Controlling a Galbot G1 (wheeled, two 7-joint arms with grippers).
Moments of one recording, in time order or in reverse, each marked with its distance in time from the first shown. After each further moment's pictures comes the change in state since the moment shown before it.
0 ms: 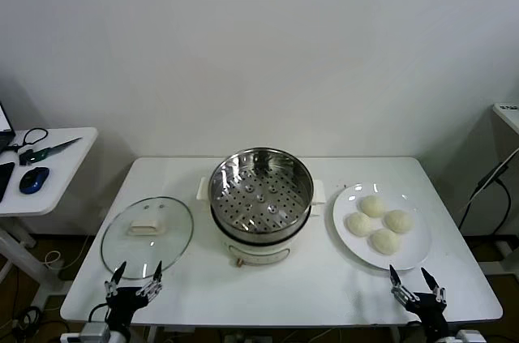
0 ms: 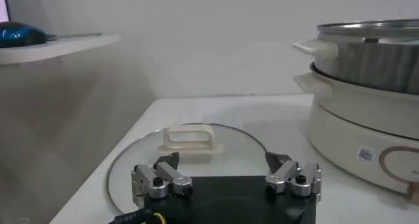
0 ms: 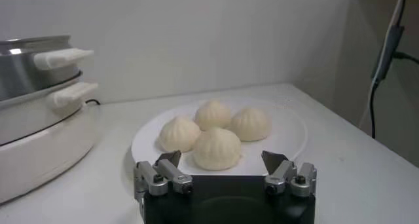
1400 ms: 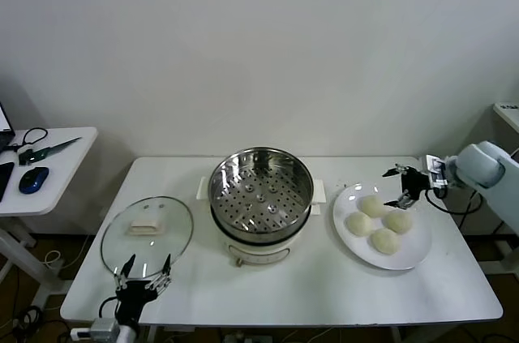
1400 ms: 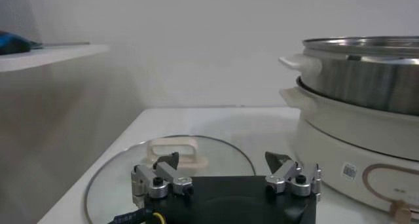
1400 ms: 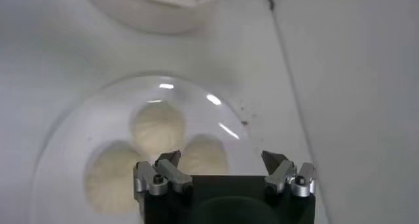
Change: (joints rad) left arm -0.024 -0.030 0.037 -0.005 0.018 -0.016 0.001; right arm 1.808 -0.534 -1.542 -0.726 -0.353 -0.115 -1.035
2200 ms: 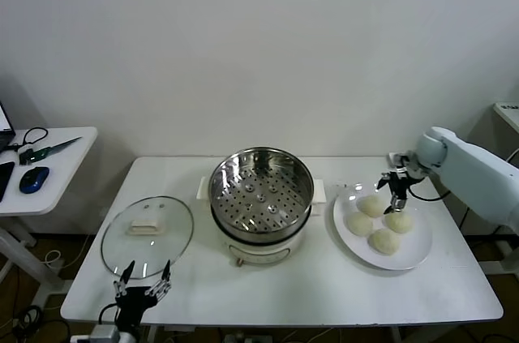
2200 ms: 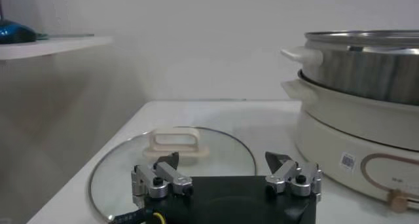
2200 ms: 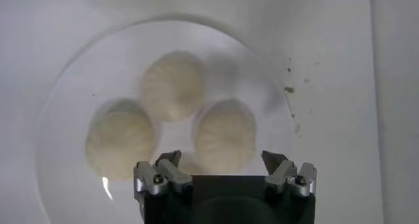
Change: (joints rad) left arm 0.026 -0.014 -0.002 0.008 0.003 -0.014 -0.002; right arm 0.023 0.290 -0.097 -0.359 -0.139 0.037 -0.043
